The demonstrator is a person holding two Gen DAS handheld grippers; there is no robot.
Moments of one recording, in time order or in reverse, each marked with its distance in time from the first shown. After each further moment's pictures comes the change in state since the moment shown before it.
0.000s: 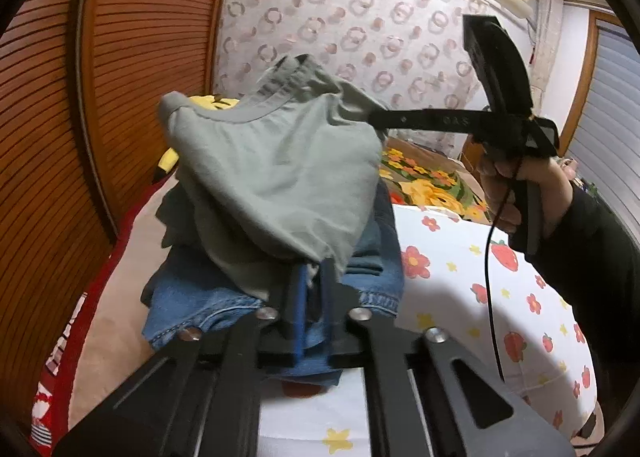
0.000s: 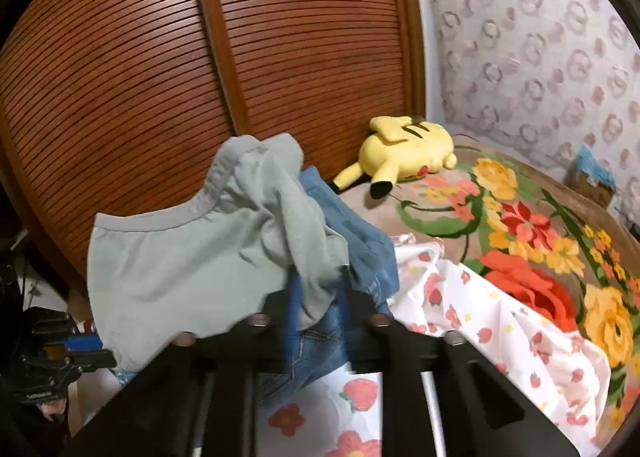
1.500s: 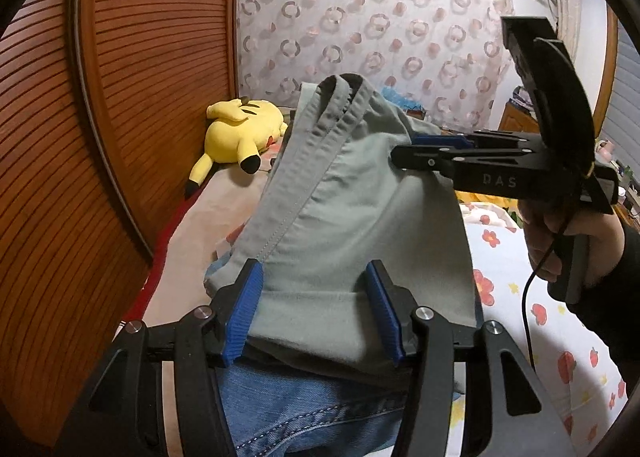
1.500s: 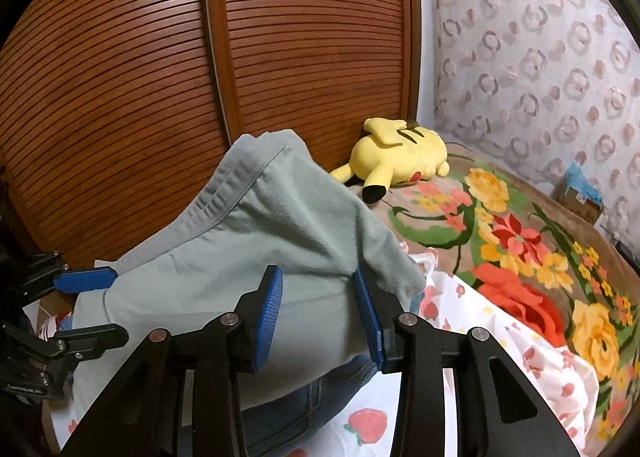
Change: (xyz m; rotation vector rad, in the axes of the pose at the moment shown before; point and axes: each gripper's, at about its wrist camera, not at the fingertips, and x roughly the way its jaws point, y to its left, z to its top) left arm 0.039 0.028 0.042 0.058 0.037 0.149; right arm 0.050 0.028 0.012 -0.021 0.013 -0.082
